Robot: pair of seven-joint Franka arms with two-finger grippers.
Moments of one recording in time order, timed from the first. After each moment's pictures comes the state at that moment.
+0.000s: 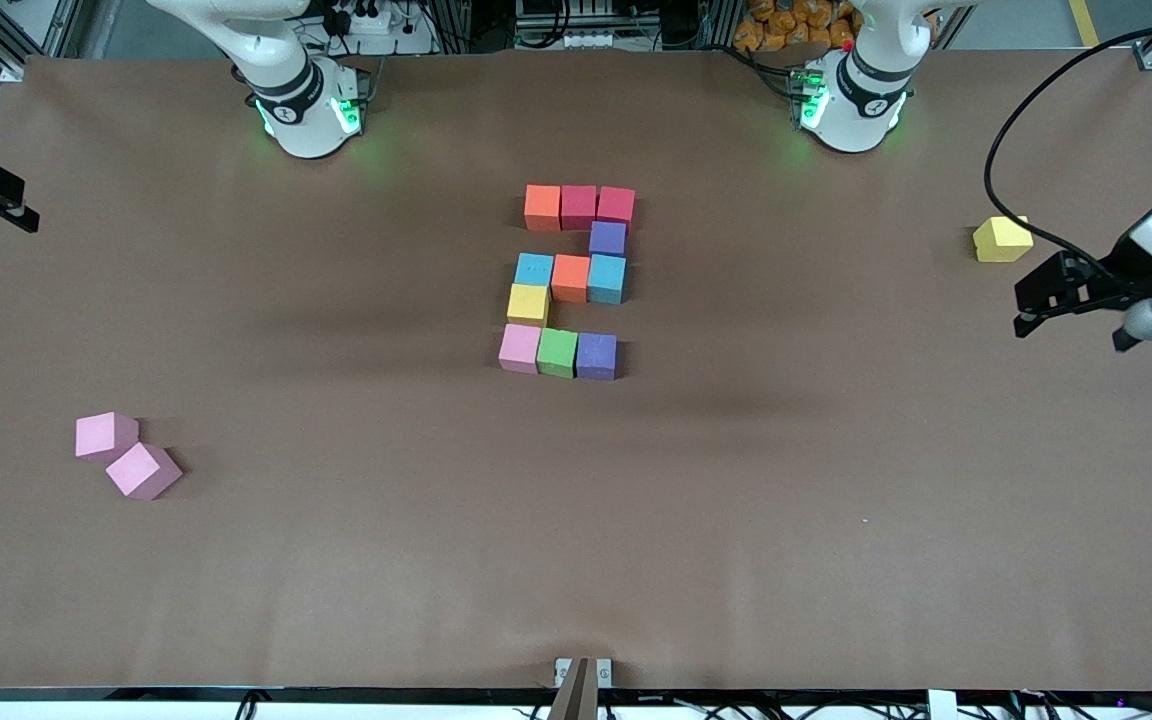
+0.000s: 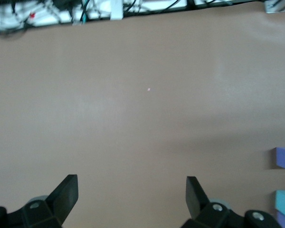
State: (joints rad) left arm 0.08 0.10 -0.18 -1.48 0.02 1.71 -0.02; right arm -0.08 -0.03 -0.02 -1.50 0.01 1.44 -0.20
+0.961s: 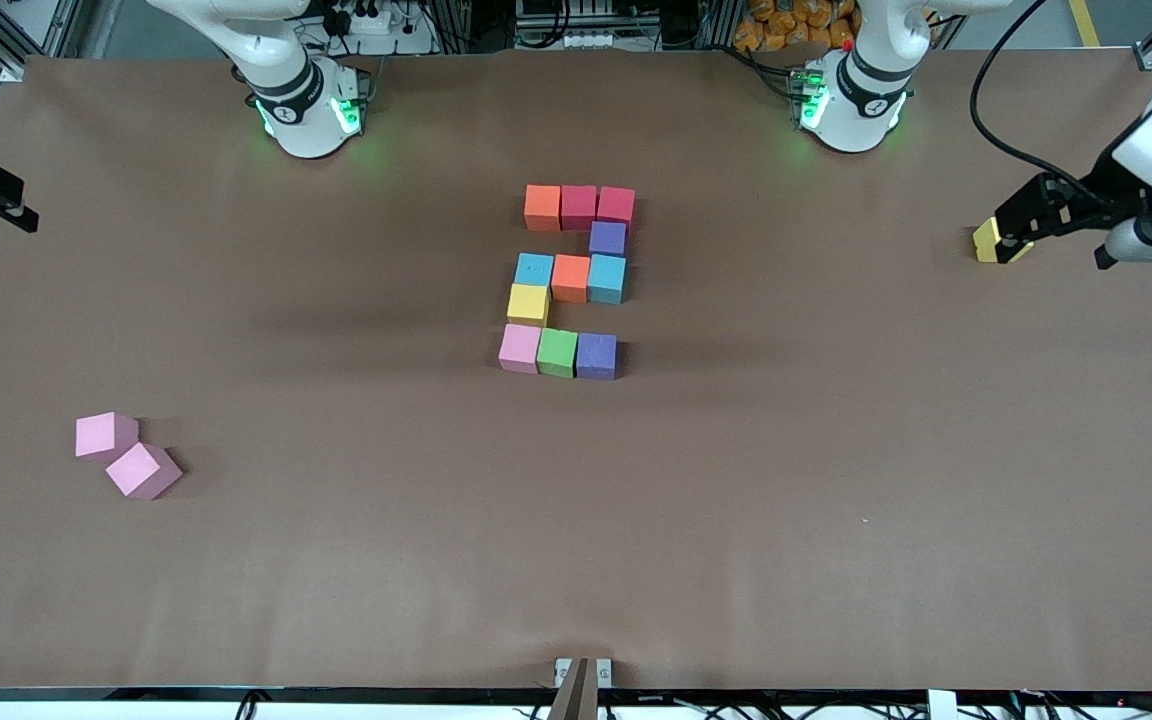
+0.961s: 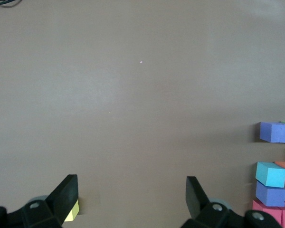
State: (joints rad) left arm -0.23 0.00 0.07 -1.49 0.02 1.56 -0.06; right arm -0.08 -0.03 -0.02 -1.50 0.01 1.44 -0.20
